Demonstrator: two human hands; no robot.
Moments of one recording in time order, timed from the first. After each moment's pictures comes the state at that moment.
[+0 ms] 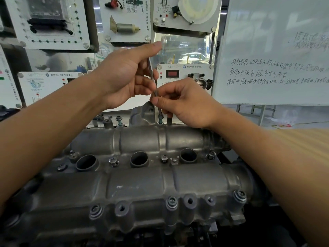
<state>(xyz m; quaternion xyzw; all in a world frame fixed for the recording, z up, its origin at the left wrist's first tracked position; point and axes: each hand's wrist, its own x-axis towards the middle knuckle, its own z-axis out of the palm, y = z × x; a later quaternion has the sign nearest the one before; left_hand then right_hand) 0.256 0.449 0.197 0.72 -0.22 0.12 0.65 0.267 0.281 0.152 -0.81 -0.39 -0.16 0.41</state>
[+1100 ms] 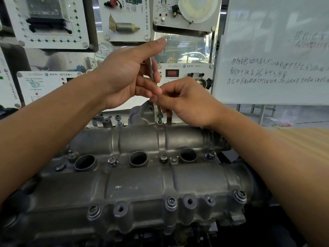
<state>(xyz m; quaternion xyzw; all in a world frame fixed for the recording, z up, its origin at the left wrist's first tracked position) 0.252 0.446 0.196 0.74 -0.24 0.11 0.62 0.269 0.280 0.152 -0.80 -0.40 -0.15 0.42</state>
